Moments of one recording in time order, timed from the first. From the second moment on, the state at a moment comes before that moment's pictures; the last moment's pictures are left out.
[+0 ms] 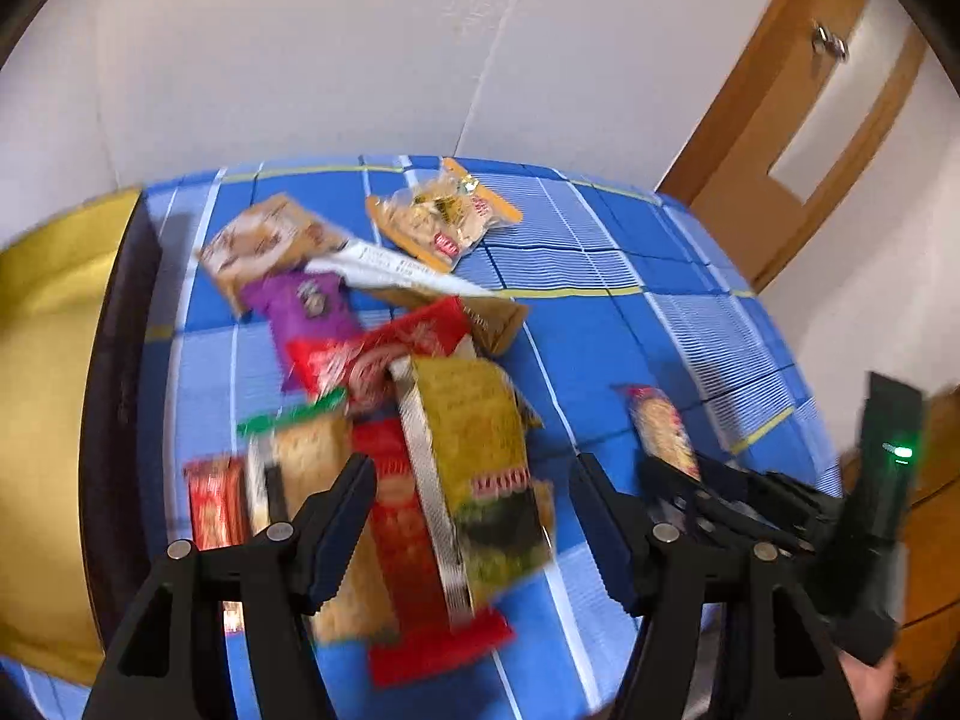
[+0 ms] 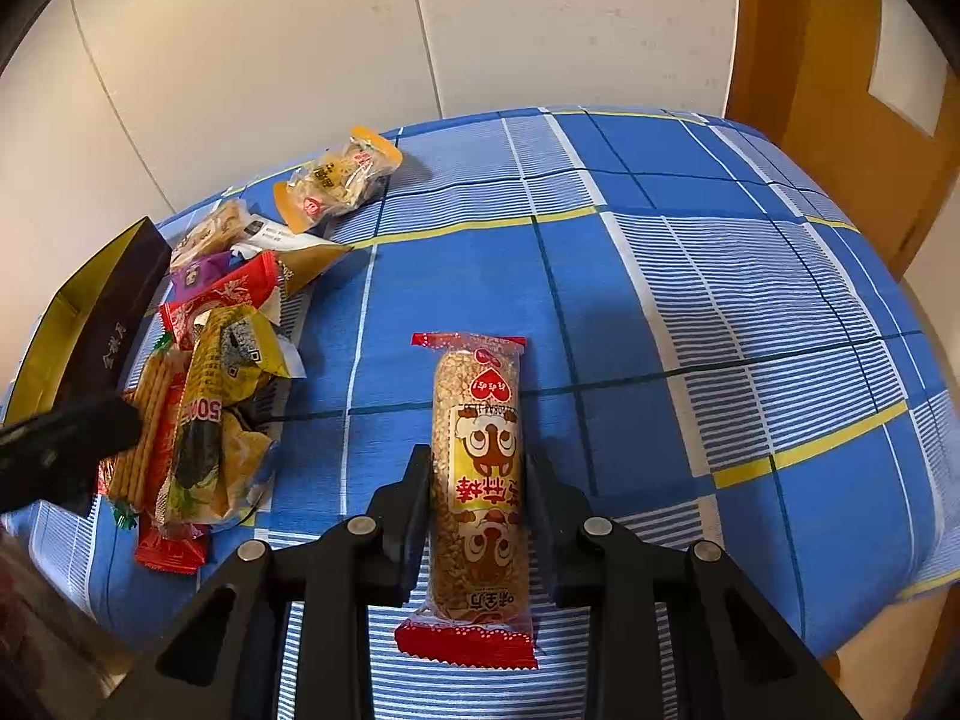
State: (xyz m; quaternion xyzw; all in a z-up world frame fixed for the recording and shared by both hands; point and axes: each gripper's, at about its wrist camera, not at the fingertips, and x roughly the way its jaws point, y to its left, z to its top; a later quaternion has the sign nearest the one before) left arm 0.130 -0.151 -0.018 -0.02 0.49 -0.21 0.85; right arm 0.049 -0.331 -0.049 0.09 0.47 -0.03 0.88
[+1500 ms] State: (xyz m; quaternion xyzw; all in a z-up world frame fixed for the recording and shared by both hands) left arm 0.118 0.036 0.021 -0.02 0.38 -0.15 0.91; right arm 0.061 -0.321 -0.050 0.08 0.46 -0.04 0.89
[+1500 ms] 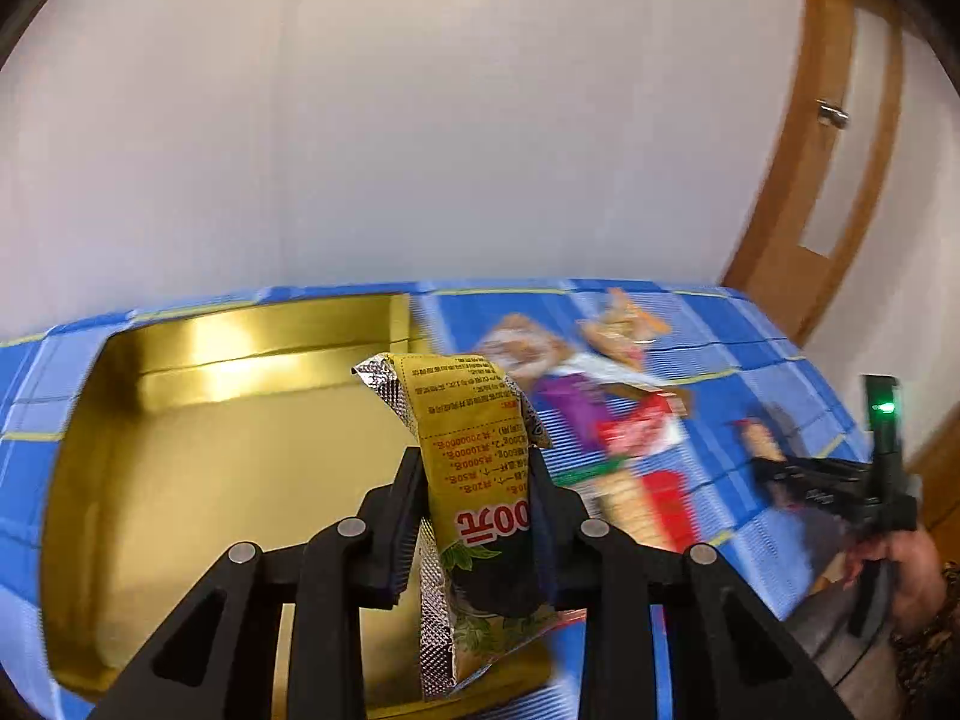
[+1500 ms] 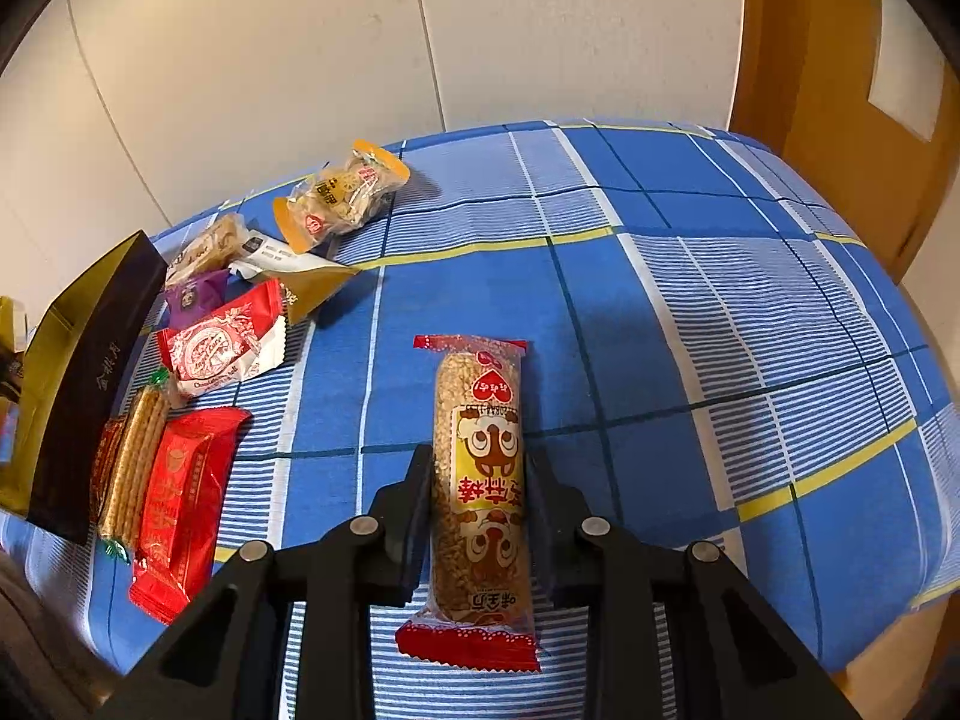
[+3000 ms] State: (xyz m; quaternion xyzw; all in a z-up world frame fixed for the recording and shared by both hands) left arm 0.094 0.201 0.002 -0.07 0.37 0.04 0.93; right arm 0.060 -0.181 0.002 0.11 0.34 0.13 0.92
